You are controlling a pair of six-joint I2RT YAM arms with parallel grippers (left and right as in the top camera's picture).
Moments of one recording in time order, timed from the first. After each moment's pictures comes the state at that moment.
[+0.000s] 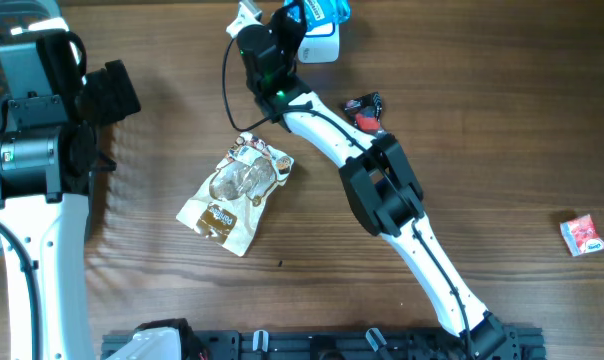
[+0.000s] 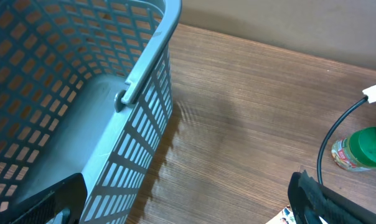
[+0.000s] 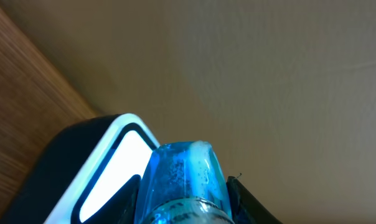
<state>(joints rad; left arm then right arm) 0.09 1.33 1.57 -0.97 -0.28 -0.13 0.65 2.70 2.28 0.22 0.97 -1.11</state>
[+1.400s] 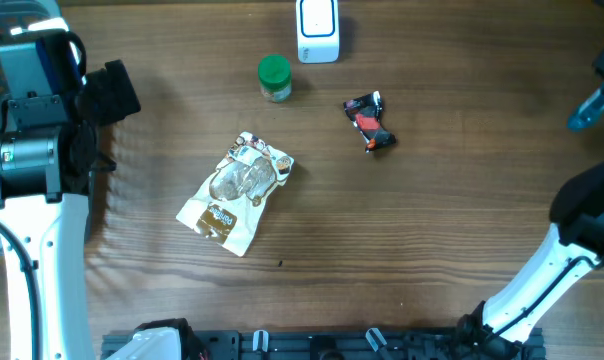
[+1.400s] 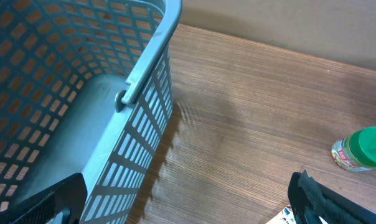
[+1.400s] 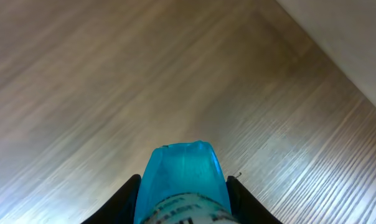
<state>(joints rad) 0.09 1.33 1.57 -0.97 -0.28 -0.13 -0.48 2.21 2.25 -1.18 0.29 0.24</state>
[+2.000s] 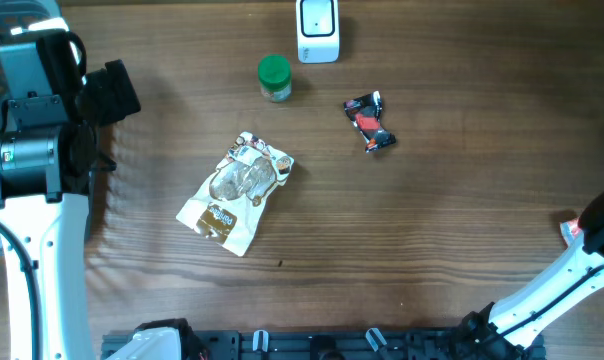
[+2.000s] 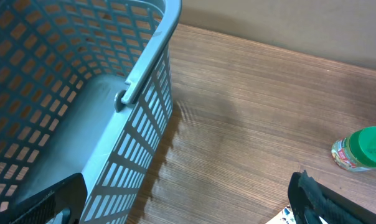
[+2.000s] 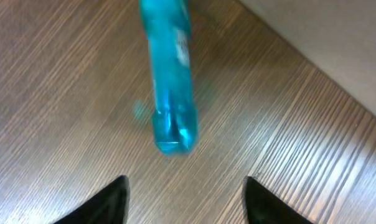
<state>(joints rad) 0.09 1.33 1.57 -0.97 -0.28 -0.13 -0.68 2.23 2.13 -1.11 0.28 0.19</state>
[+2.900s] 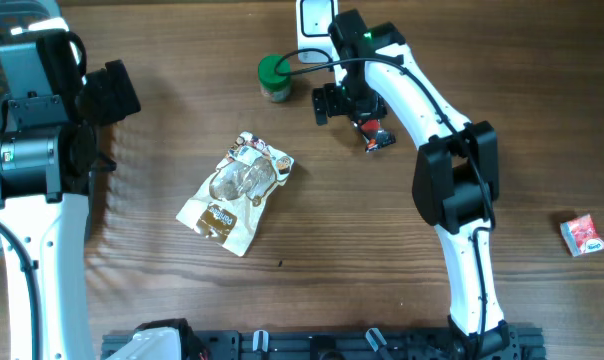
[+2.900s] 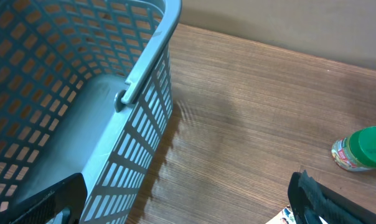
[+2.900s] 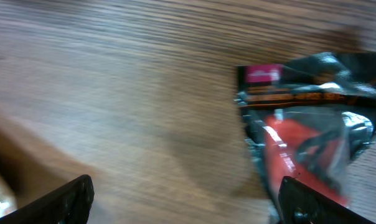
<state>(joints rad) 0.09 1.33 1.57 -0.97 -0.28 -0.13 0.38 2.40 2.13 -1.22 -0.14 0.21</state>
